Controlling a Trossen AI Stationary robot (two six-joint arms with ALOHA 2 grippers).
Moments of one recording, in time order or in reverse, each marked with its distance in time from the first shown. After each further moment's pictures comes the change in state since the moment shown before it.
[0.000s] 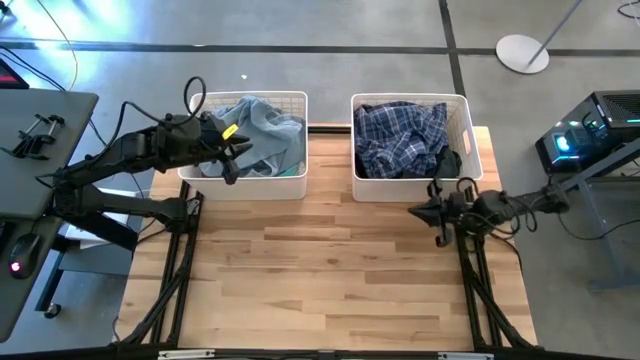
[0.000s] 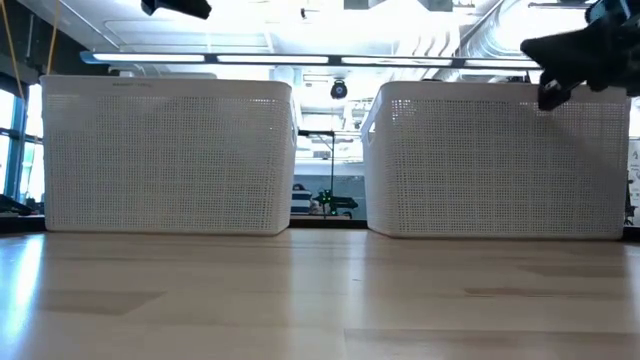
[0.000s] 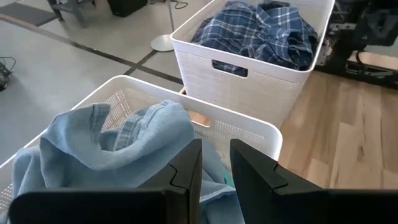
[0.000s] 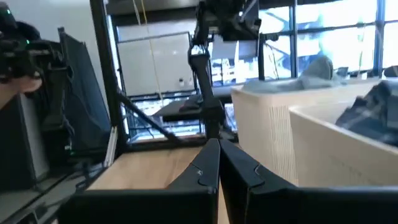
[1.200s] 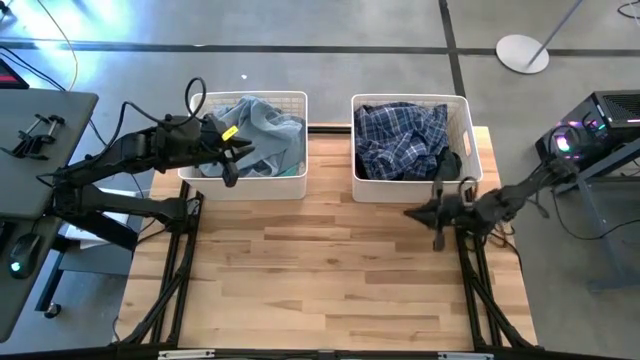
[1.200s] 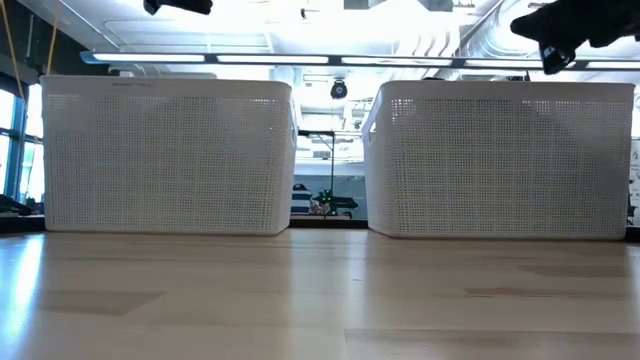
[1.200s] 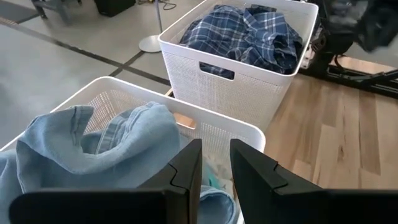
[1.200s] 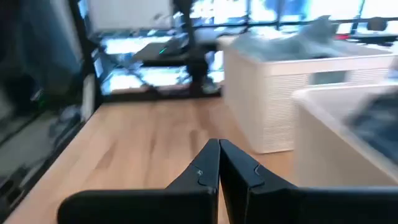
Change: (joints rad) left arm -0.011 0.000 0.000 0.011 0.042 -0.025; right arm 0.242 0.466 0.333 -0.199 0.298 0.064
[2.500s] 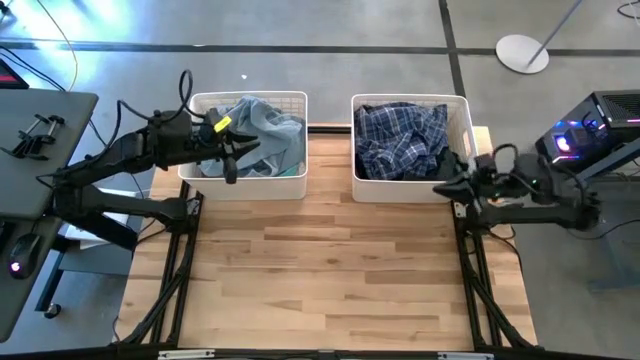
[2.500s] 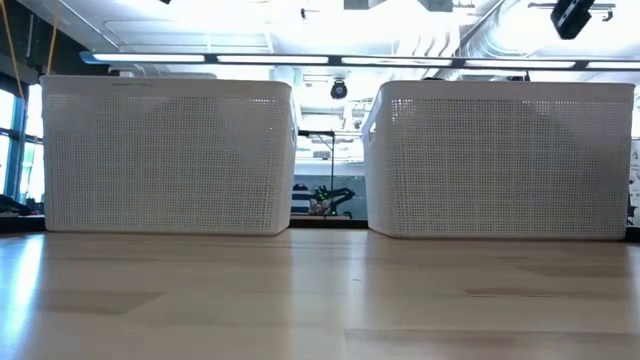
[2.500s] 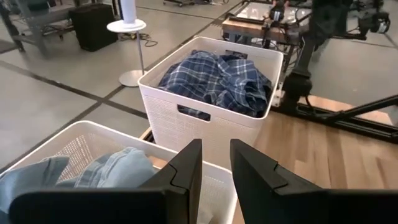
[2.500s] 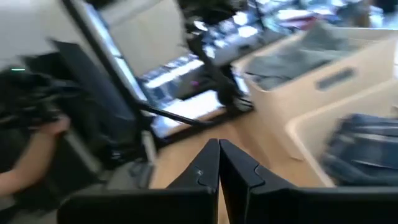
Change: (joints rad) left arm 0.012 0.000 0.000 0.166 0.088 0.017; right arm -0.607 -0.170 0.400 -0.514 -0.686 0.317
